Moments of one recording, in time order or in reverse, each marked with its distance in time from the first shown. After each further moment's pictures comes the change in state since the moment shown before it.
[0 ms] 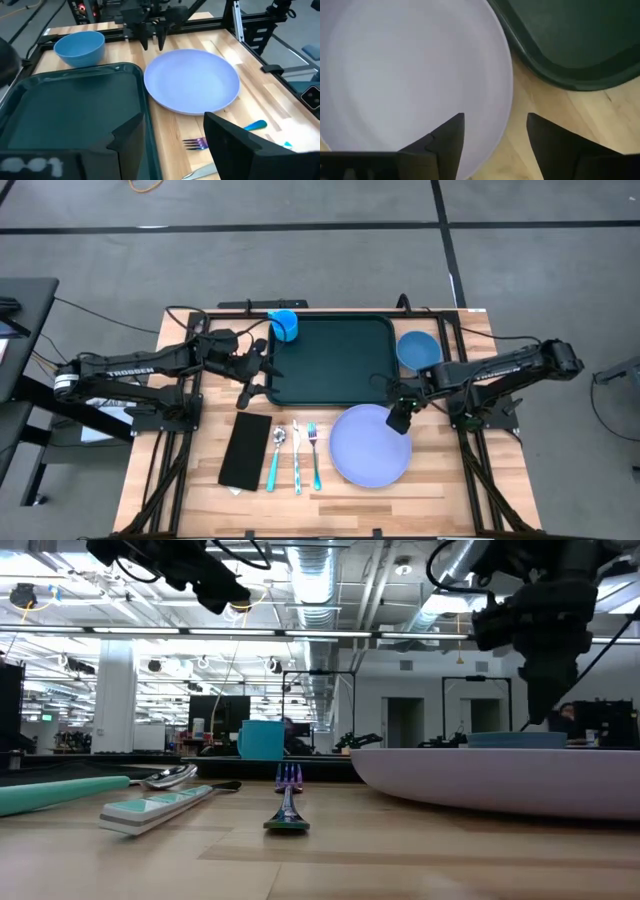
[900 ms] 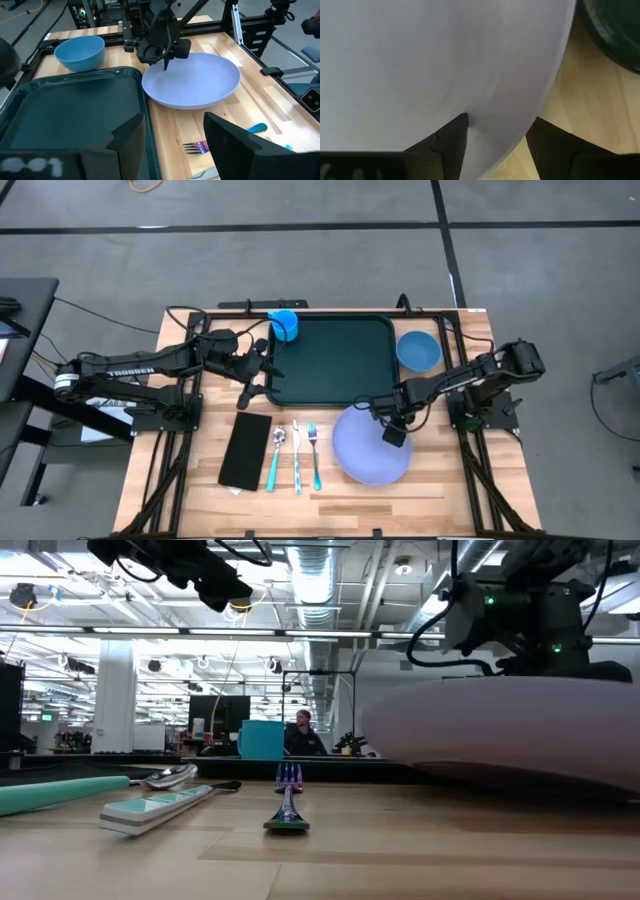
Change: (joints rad) left arm -0.006 0.003 0.001 0.018 -0.001 0.000; right arm 0.040 0.347 0.004 0.034 -0.063 -0.088
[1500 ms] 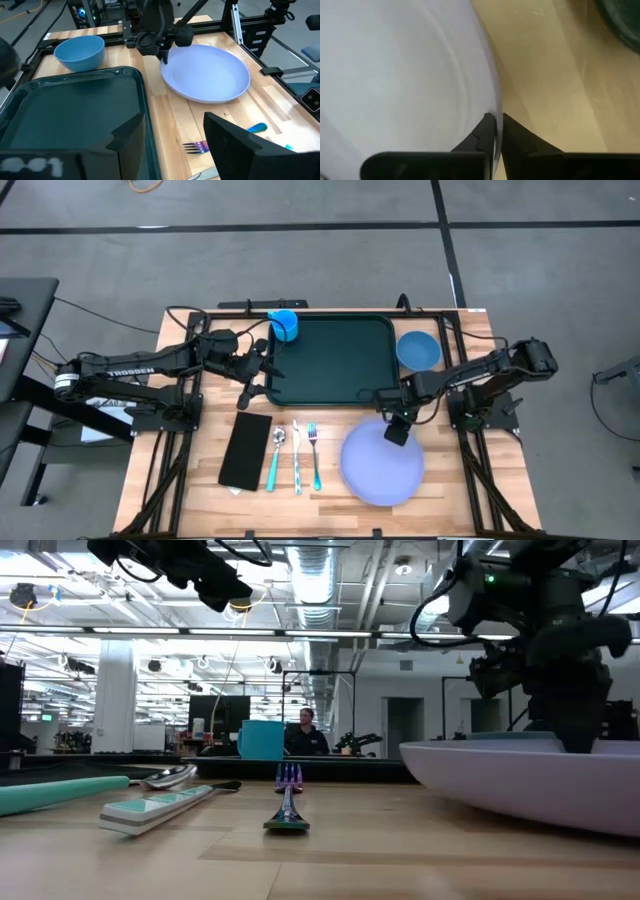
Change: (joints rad) left arm 0.000 0.000 0.000 0.000 0.000 0.000; right arm -0.045 -0.117 -0.004 -0.007 -0.131 -0.012
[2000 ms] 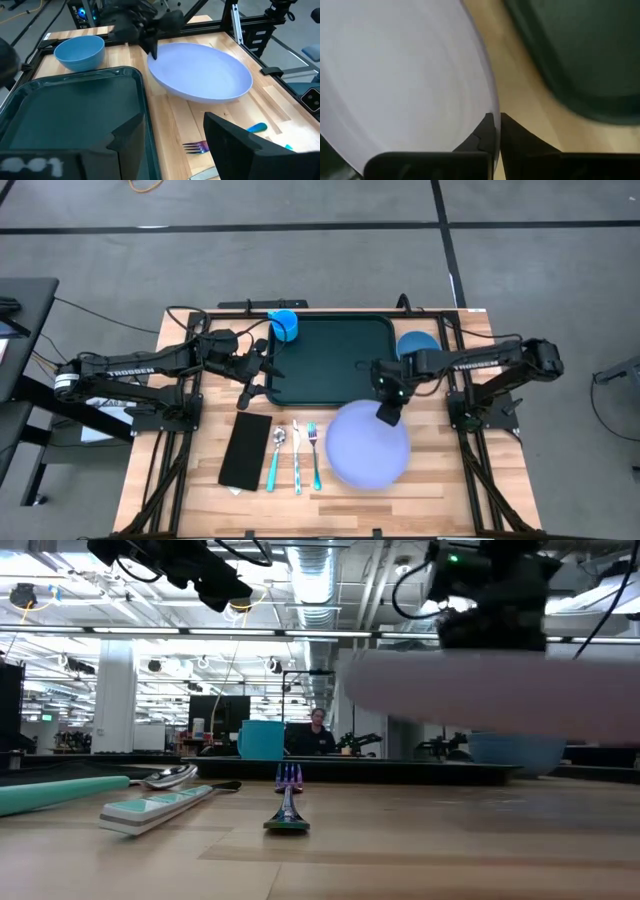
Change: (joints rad) left arm 0.000 0.000 0.000 0.000 0.000 0.001; right arm -0.184 -0.060 0.145 -0.059 -0.041 -0.133
